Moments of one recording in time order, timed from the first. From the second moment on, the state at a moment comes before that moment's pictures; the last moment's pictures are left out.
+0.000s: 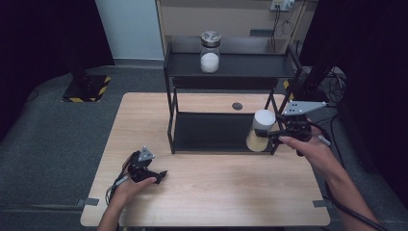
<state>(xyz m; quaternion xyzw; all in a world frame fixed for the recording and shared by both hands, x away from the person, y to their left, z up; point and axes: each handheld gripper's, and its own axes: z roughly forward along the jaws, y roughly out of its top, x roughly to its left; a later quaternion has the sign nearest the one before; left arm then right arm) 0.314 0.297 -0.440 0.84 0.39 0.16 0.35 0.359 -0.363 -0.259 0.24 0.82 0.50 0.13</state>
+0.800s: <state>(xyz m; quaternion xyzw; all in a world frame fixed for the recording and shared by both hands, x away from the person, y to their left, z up) 0.315 0.297 -0.440 0.84 0.39 0.16 0.35 0.389 -0.355 -0.146 0.20 0.83 0.50 0.13</state>
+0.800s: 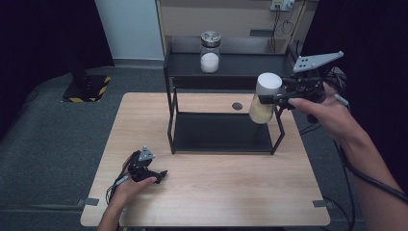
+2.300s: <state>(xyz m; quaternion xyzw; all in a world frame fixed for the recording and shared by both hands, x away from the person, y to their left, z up) 0.319 0.299 -0.440 0.84 0.38 0.16 0.35 0.480 -0.325 -0.083 0.26 0.81 0.50 0.18</state>
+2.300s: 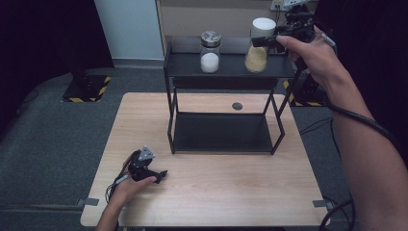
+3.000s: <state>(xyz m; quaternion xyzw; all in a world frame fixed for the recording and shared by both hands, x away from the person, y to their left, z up) 0.320 0.299 -0.440 0.84 0.38 0.15 0.35 0.498 -0.310 -0.097 0.27 0.81 0.49 0.17</state>
